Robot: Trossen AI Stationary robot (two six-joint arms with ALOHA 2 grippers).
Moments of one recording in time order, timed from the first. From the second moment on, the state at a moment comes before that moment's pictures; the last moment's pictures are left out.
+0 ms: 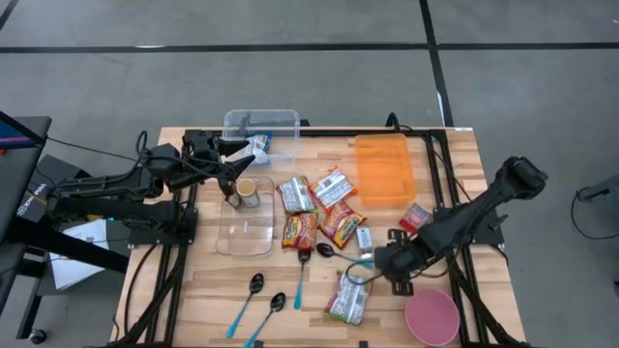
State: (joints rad) left arm 0.13 0.70 0.70 0.09 -0.31 -0.15; right arm 0.57 1.41 0.92 -0.80 0.05 0.63
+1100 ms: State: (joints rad) left arm 0.13 0.86 0.70 0.31 -0.25 -0.16; right arm -0.07 1.25 1.34 -0.93 0.21 0.19
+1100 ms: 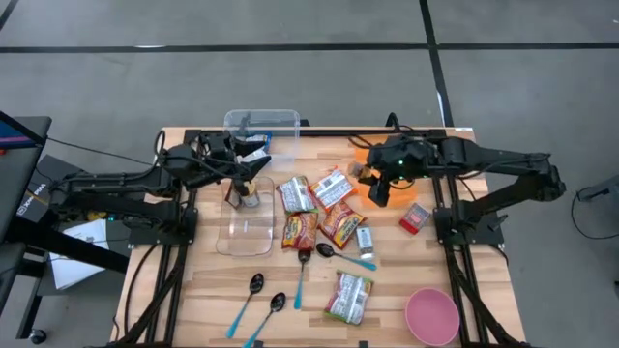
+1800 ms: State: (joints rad) left arm 0.08 1.03 0.82 0.32 -0.25 -0.05; right arm -0.04 1.26 1.34 -0.87 0.21 0.18
